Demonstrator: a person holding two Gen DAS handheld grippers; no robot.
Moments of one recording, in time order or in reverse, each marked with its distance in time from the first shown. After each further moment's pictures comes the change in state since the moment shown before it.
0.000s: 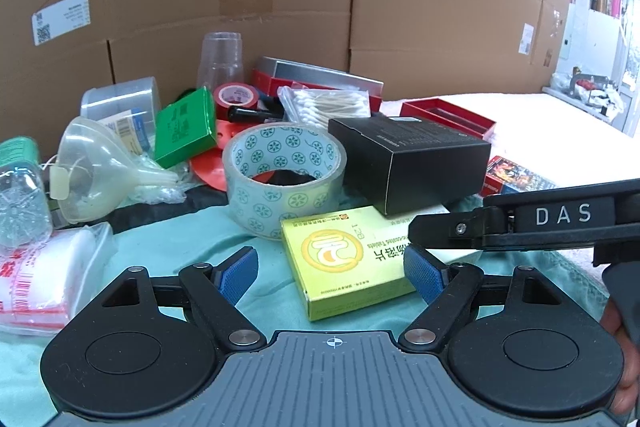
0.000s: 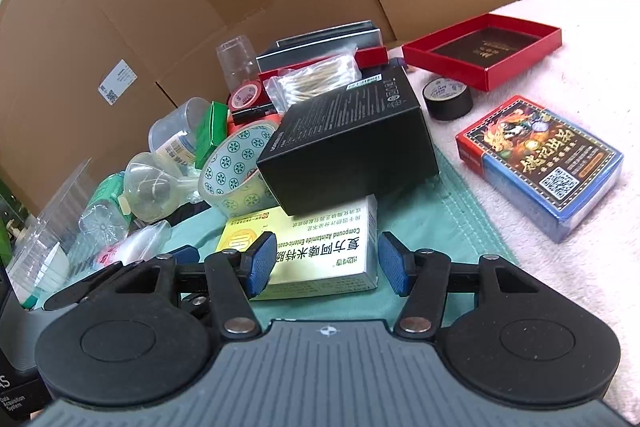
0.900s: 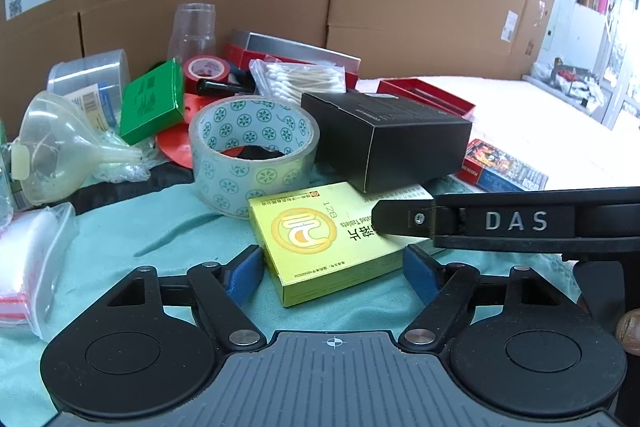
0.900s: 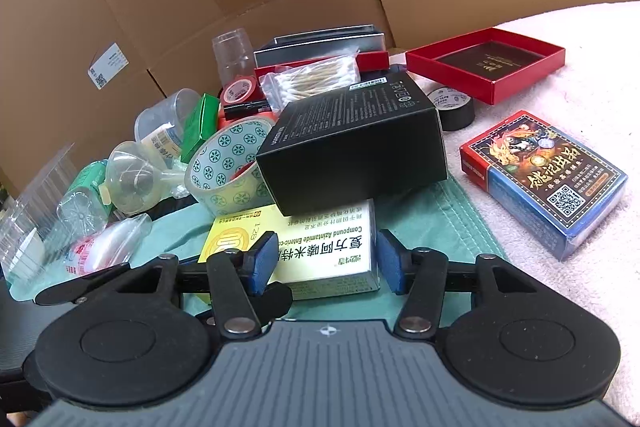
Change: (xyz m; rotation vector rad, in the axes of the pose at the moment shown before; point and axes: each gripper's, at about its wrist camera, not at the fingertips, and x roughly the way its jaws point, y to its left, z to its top) left arm 0.012 -0.004 -0.003 -0.001 0.061 -0.074; right arm 0.008 0.012 -0.003 -0.085 -0.016 -0.072
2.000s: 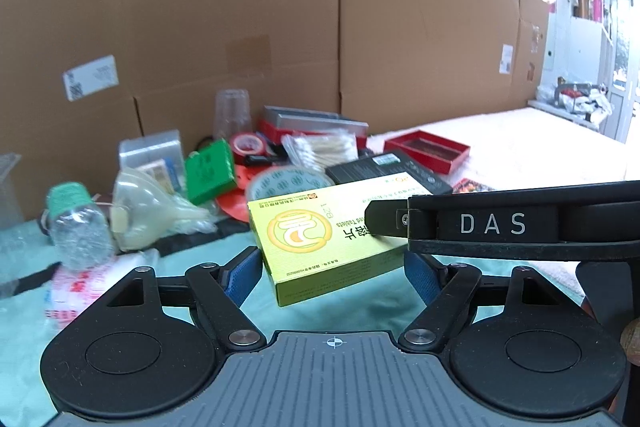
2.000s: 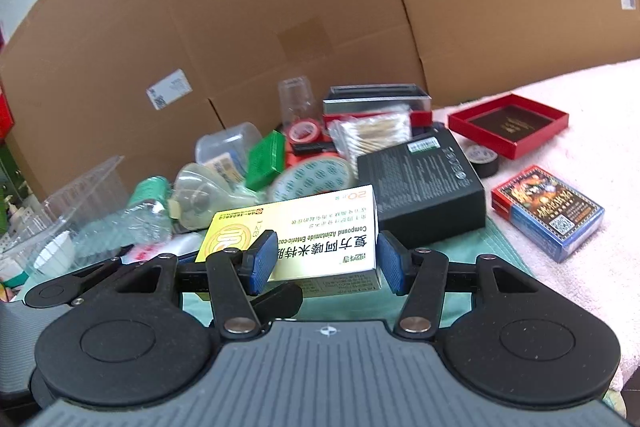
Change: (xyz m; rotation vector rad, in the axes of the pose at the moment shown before) left arm -0.097 -0.012 0.000 0.071 -0.156 0.104; right arm -0.068 0.061 -0.008 -0.061 -0.140 0.040
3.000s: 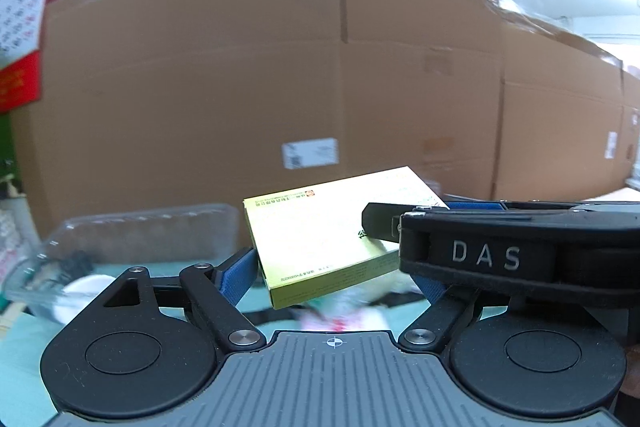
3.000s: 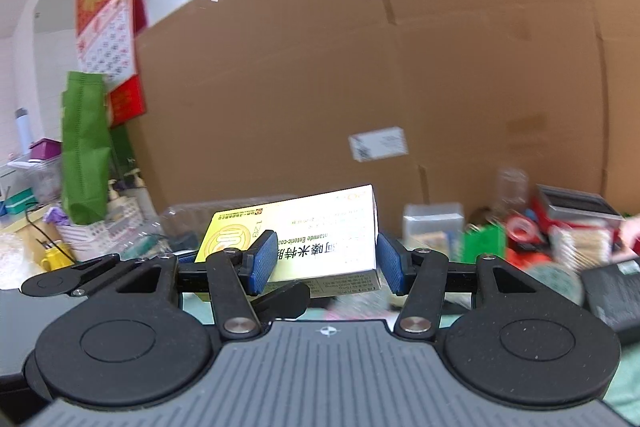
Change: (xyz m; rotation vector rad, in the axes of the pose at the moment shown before) left arm -0.136 0.142 0.029 -0.112 -0.163 0.319; right arm 0.004 0.201 0.026 -0.256 -0.131 0.288
